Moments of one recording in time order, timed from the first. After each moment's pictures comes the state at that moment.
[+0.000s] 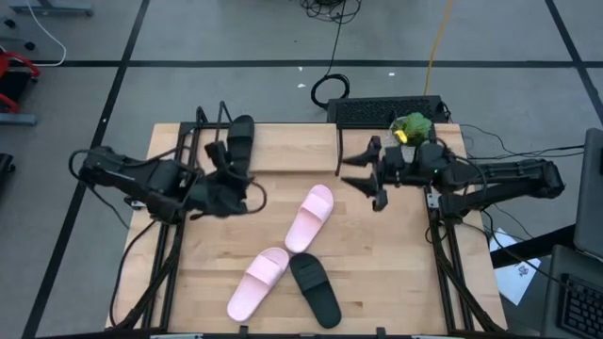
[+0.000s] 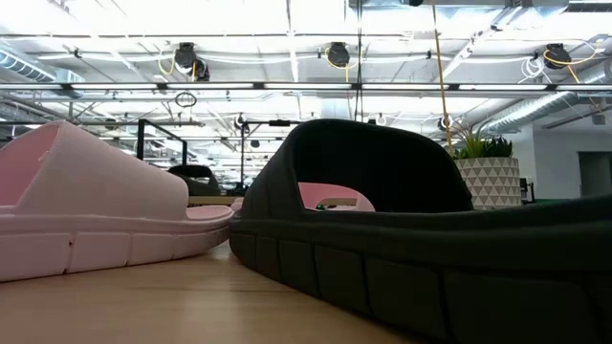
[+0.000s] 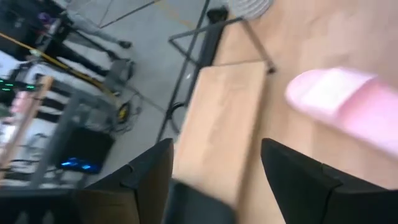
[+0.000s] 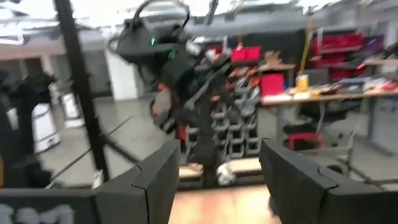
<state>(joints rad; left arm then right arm) -0.33 1.32 1.52 -1.18 -0.85 -0.15 -0.01 1.00 0.82 0.30 -0.01 0.11</state>
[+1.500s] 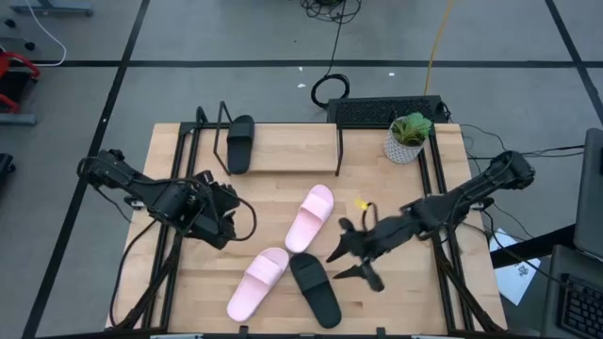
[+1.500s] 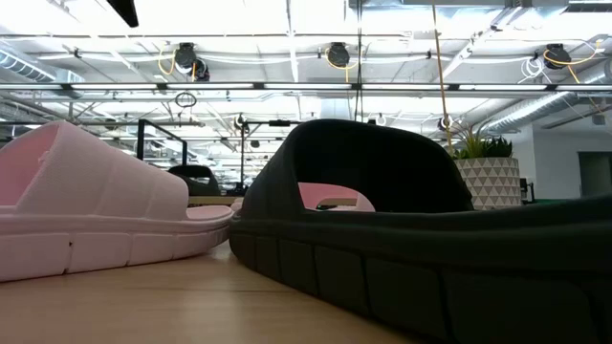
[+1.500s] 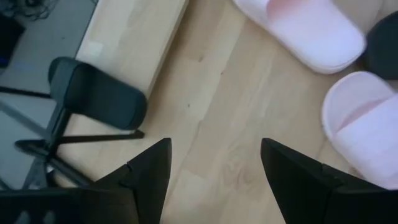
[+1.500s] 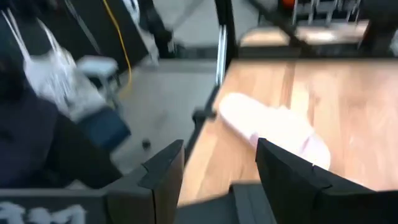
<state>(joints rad) -0.48 1.40 1.52 -1.57 -0.51 -0.81 0.47 1.38 1.12 -0.15 -0.03 0.28</state>
